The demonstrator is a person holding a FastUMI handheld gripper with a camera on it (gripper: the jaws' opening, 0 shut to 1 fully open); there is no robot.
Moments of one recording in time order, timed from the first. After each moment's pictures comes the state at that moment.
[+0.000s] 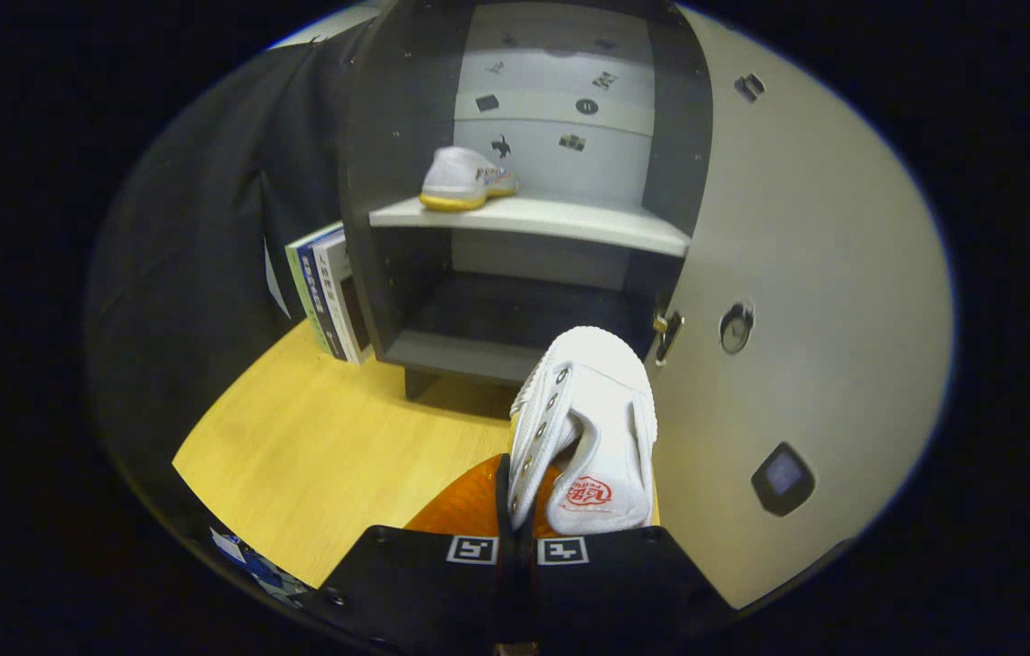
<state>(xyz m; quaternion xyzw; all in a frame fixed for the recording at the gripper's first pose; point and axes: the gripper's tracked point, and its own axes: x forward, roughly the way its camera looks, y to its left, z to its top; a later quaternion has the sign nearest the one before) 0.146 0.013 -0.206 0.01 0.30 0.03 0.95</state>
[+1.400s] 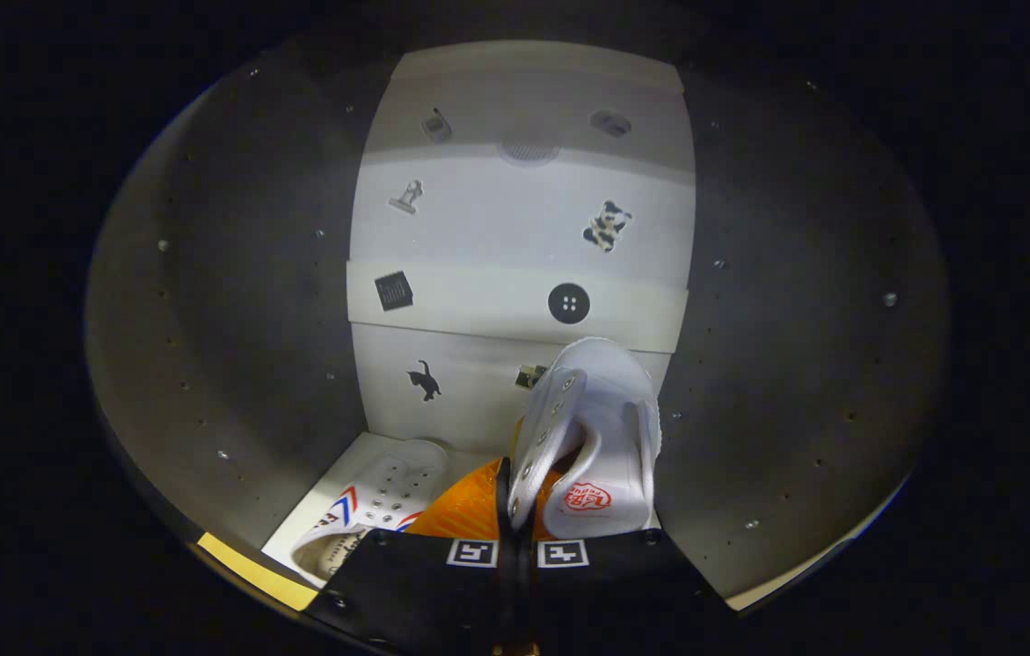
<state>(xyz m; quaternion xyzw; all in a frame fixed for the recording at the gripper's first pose) 0.476 -0.050 -0.065 -0.02 0.19 -0.02 0.98</state>
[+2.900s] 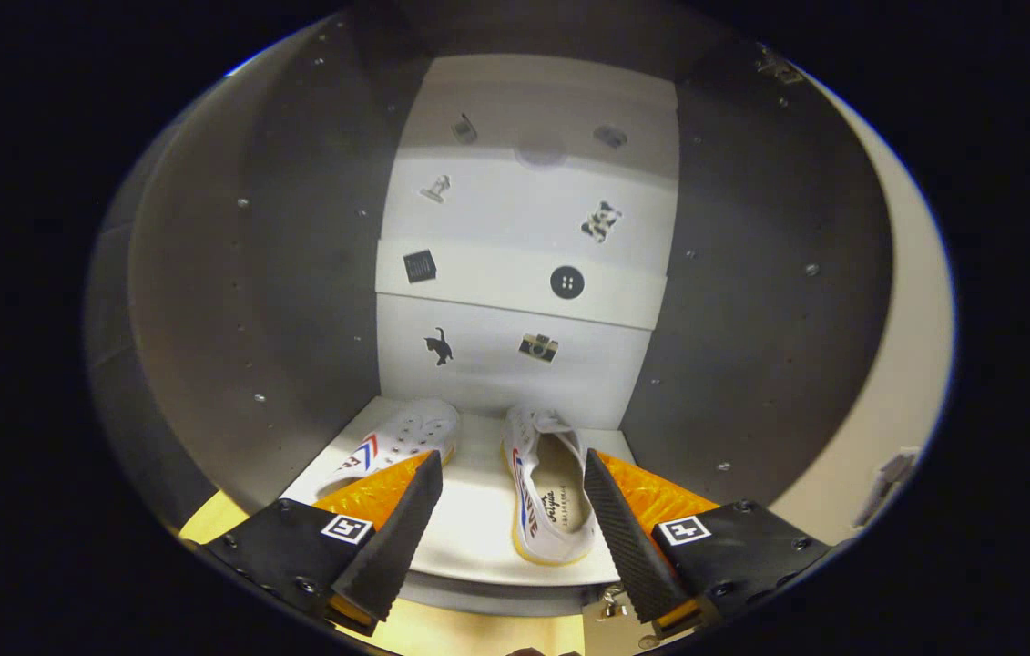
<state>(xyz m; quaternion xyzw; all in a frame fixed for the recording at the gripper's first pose) 0.368 -0.034 -0.041 -0.03 0.16 -0.03 0.99</state>
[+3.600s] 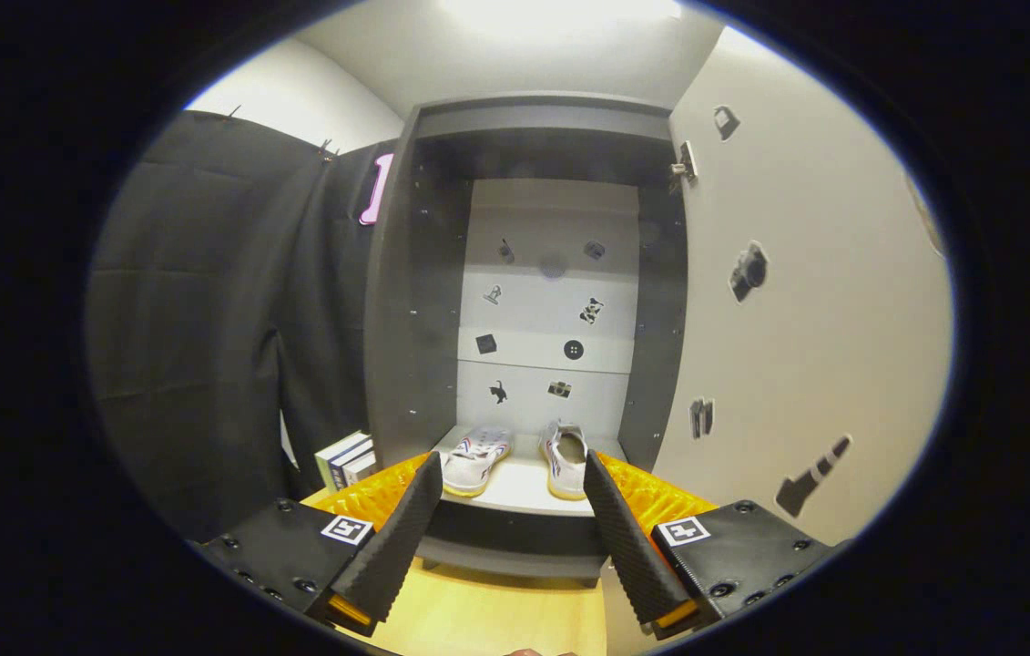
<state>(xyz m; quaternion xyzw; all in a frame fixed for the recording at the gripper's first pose) 0.151 0.002 0.016 0.02 0.04 0.02 1.00</state>
